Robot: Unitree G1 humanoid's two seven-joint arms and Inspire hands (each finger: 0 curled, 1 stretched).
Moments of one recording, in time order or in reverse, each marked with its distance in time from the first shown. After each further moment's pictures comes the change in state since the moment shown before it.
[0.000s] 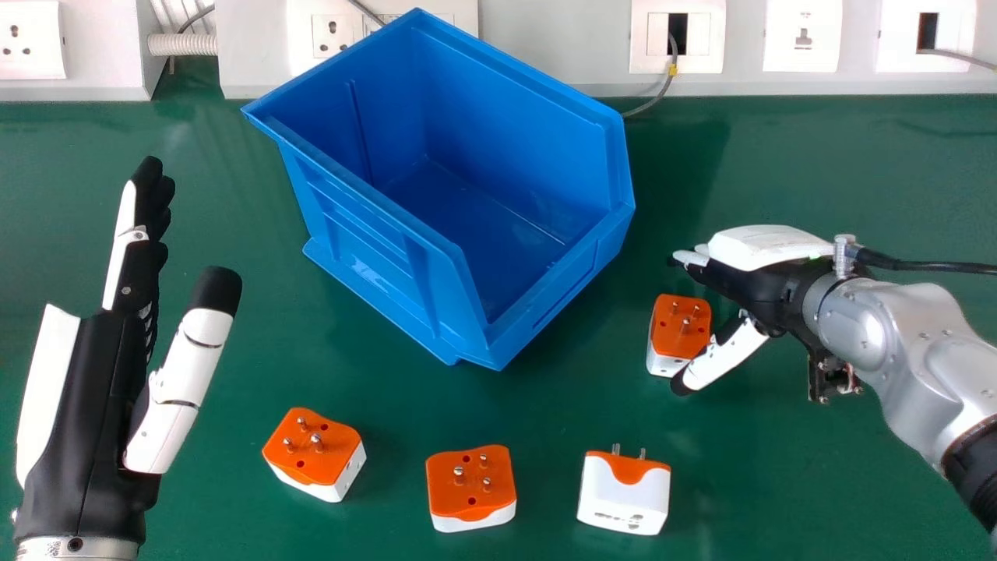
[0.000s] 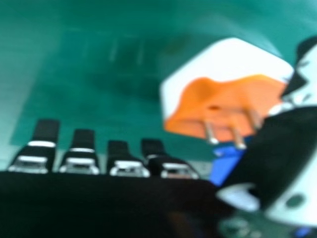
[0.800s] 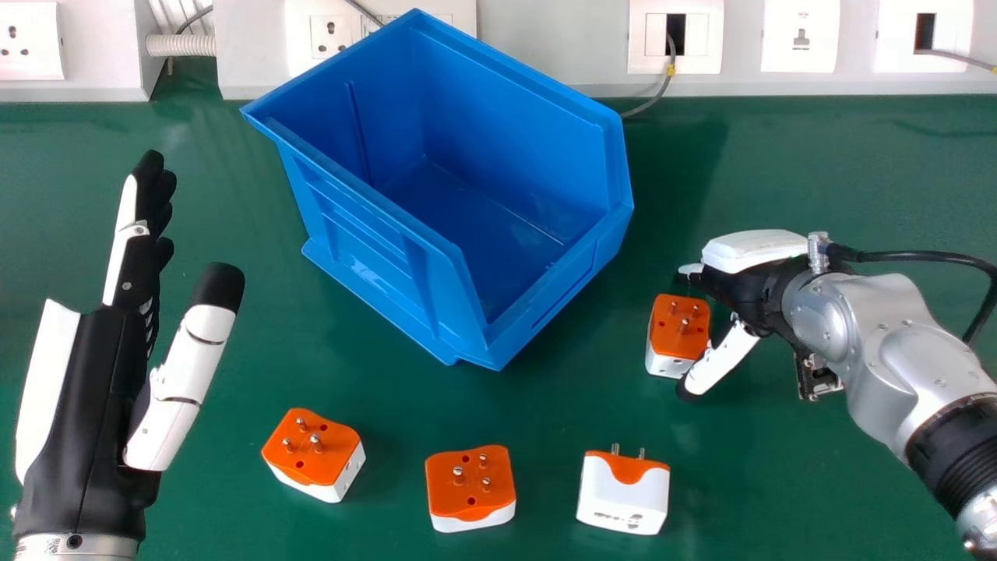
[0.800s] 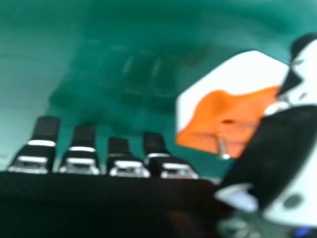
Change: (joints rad) left arm -0.002 0.000 0.002 -0.011 -0.001 0.003 -0.005; right arm -0.047 0.042 0.060 0.020 -0.044 0.111 0.056
